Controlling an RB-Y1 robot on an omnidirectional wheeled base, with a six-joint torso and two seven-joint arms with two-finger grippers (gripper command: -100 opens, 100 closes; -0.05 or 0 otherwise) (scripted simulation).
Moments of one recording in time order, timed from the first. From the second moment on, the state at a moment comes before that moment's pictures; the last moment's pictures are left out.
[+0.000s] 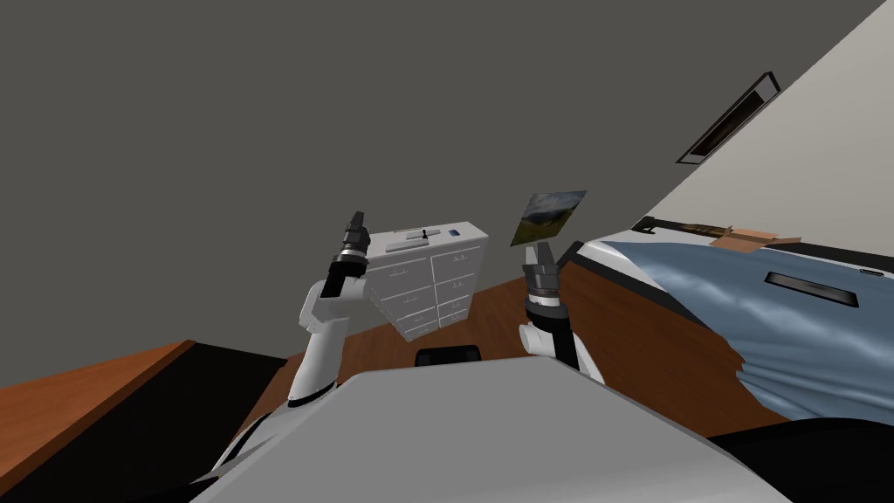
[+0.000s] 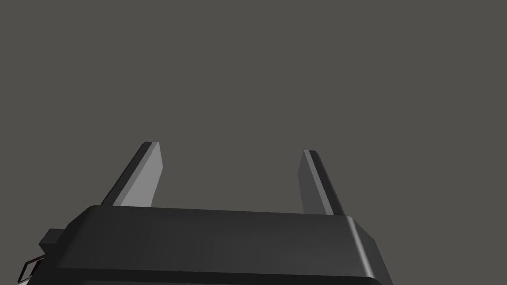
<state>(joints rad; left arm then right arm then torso) -0.12 0.30 0.20 -1.97 -0.03 0.05 -0.06 0.47 -0.04 -0.07 -2.22 0.10 -0.62 0.10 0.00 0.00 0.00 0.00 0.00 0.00</state>
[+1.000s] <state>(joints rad) -0.39 0.34 0.23 -1.79 -0.04 0.30 -0.03 0.47 -0.04 -0.07 -2.22 0.10 -0.62 0.10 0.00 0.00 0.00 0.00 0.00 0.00</state>
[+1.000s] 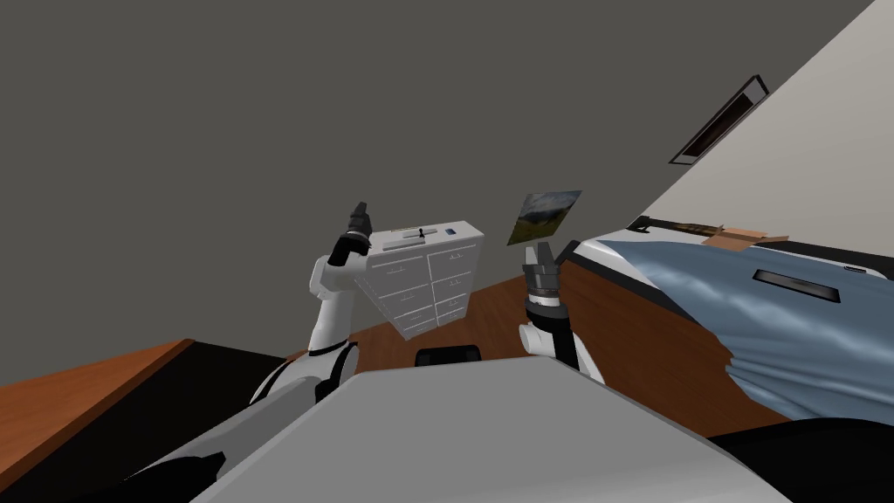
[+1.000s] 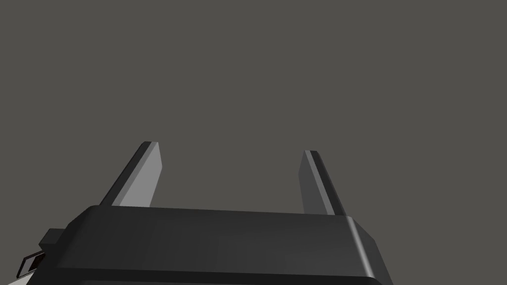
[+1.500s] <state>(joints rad) -0.53 0.36 0.25 -1.68 -0.04 0.44 -0.02 0.47 -0.04 -0.07 -2.22 0.10 -0.62 0.10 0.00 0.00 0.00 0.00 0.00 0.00</state>
